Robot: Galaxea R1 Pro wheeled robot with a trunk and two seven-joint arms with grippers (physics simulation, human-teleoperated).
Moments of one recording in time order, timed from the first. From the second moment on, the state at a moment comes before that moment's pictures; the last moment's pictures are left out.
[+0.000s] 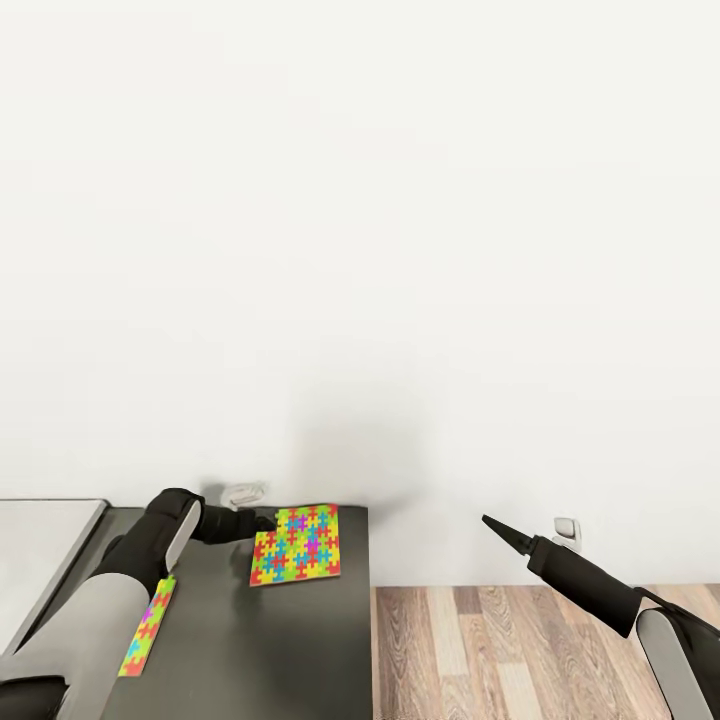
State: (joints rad) left arm -0.77 0.12 0.04 -0.68 0.04 0.88 -0.42; right arm -0.17 -0.17 -0.30 -1.46 -0.62 0.73 0.80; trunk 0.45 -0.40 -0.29
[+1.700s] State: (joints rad) left arm -0.77 0.12 0.03 -0.68 0.04 0.86 -0.53; right arm -0.17 -0.17 -0.30 -1.46 -0.63 0.74 0.81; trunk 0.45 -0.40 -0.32
